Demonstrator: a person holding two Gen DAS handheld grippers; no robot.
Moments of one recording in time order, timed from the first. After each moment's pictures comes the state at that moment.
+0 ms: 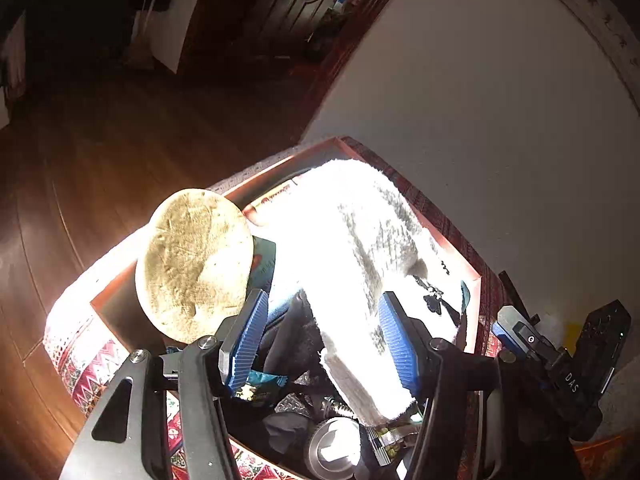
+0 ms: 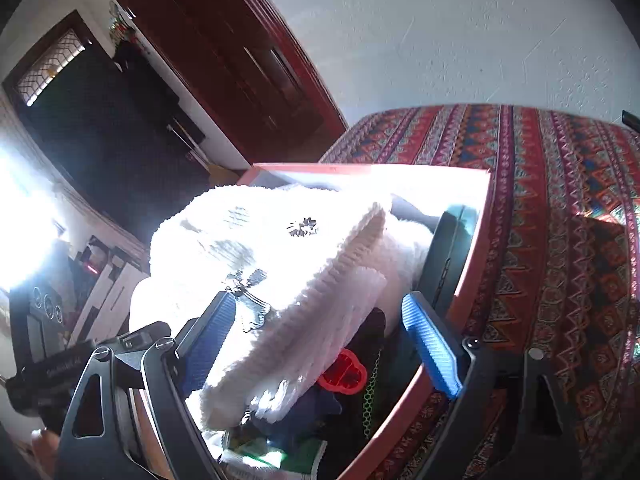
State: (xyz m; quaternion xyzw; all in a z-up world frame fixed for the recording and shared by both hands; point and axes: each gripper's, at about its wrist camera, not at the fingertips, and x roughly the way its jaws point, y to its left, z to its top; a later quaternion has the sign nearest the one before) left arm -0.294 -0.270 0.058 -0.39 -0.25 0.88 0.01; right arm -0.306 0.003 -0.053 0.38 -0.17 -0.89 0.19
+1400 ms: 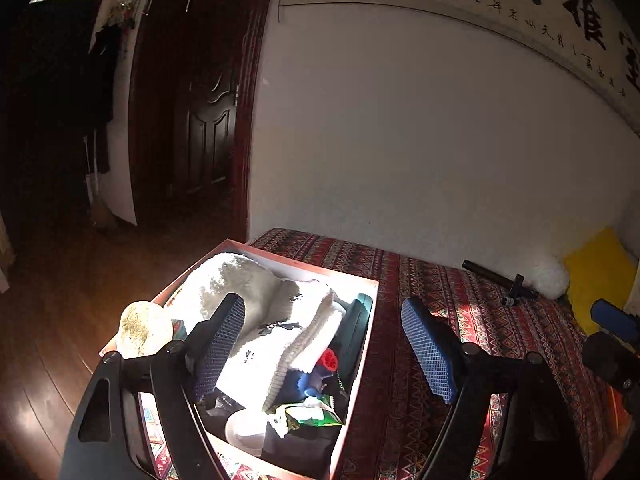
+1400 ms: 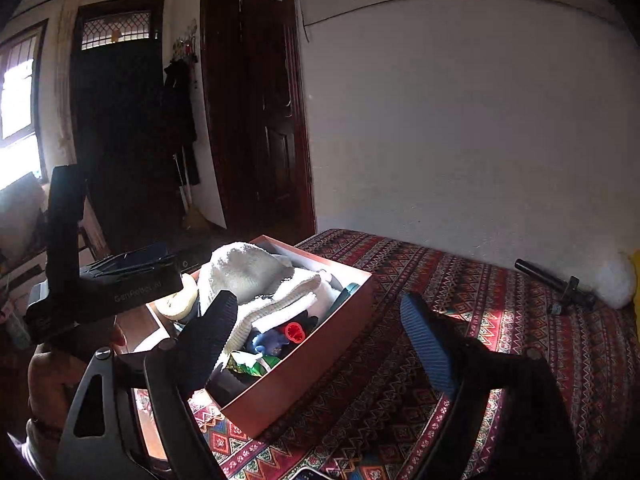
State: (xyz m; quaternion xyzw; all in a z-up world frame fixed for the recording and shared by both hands) left arm -0.155 -0.117 0.141 -0.23 -0.05 0.97 0.07; right arm -0.101 0.030 0.045 0.21 -0.01 -0.97 0.12
